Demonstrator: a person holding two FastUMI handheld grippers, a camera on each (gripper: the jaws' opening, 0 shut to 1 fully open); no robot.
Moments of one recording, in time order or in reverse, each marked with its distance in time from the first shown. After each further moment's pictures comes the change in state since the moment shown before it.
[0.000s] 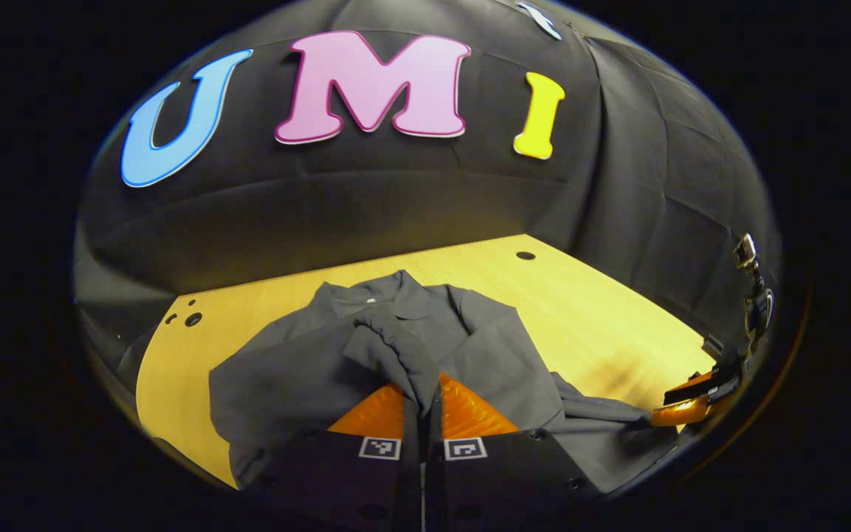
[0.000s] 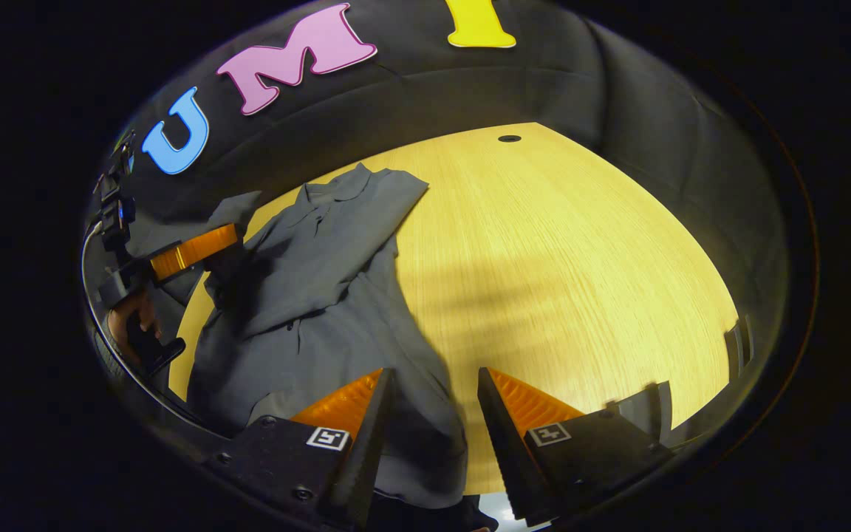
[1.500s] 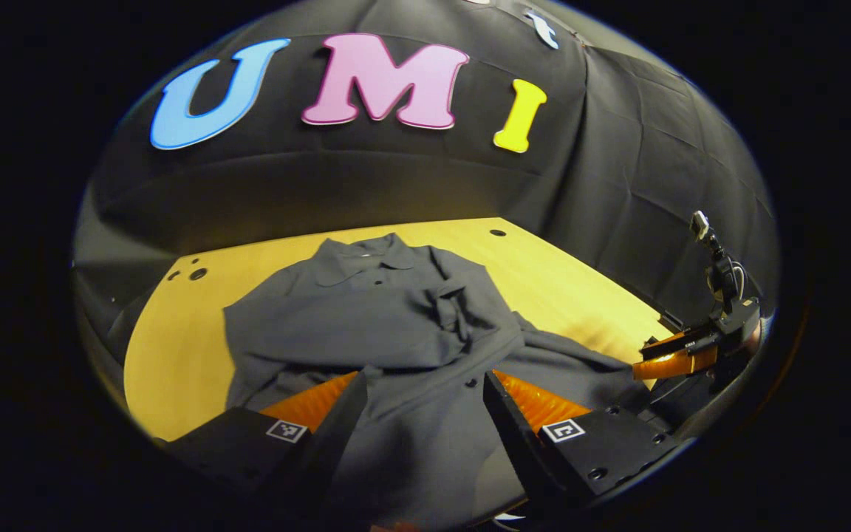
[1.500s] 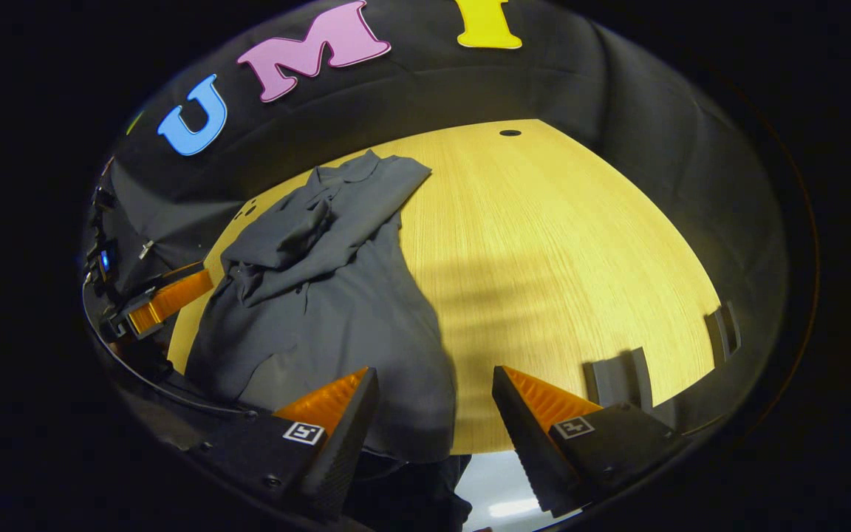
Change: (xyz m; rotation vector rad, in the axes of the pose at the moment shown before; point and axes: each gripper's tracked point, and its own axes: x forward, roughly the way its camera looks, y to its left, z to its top) left arm -0.134 0.025 -0.078 -0.098 0.043 -0.057; right arm -0.045 0.003 -0.040 -0.060 0.050 0.009
